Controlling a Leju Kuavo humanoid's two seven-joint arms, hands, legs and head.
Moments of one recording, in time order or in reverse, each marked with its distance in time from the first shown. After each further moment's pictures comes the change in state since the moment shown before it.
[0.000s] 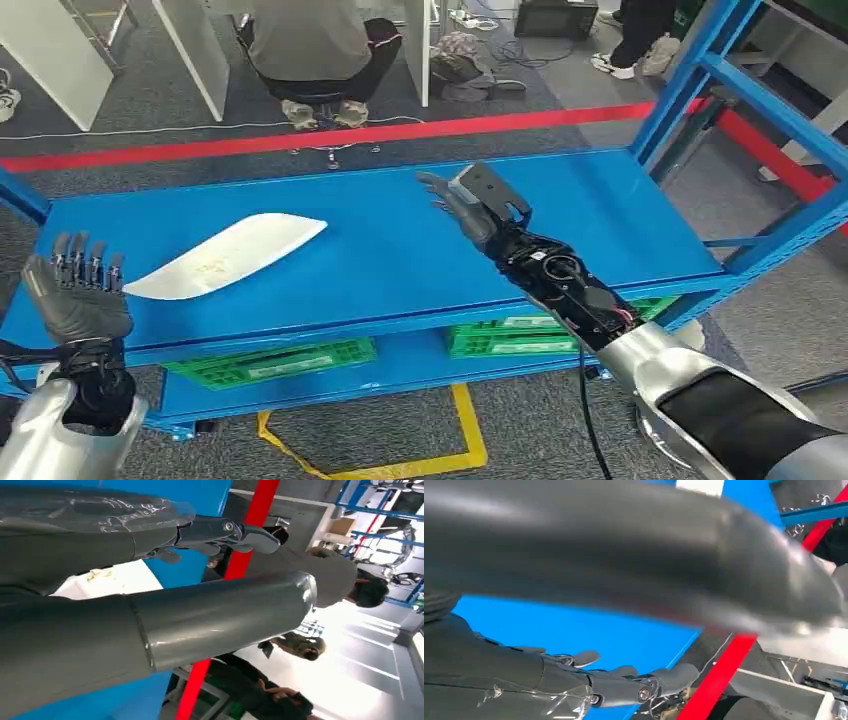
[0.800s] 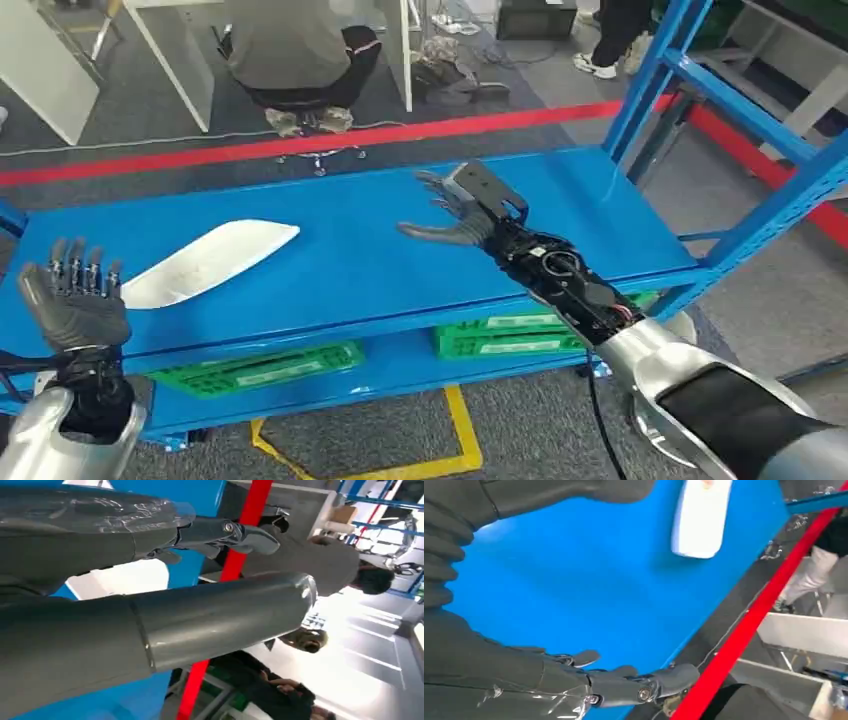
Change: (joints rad) left arm -0.002 -0.006 0.000 0.000 0.000 -0.009 0.008; right arm -0.008 -0.001 -0.021 -0.012 0.016 0.018 0.023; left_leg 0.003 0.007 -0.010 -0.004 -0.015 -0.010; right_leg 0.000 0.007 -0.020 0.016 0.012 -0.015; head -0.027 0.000
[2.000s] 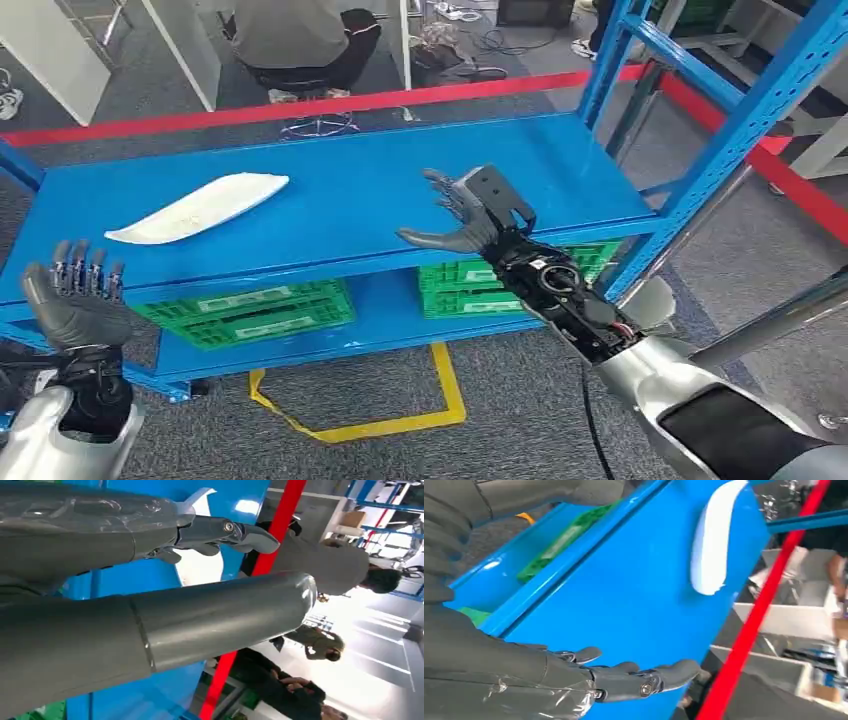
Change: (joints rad) left arm 0.013 0.015 0.001 0.005 0.016 -0.009 0.006; right arm 0.079 0.037 -0.018 -0.105 0.023 -0.094 -0.002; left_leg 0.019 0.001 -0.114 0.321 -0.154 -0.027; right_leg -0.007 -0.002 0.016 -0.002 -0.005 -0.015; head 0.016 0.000
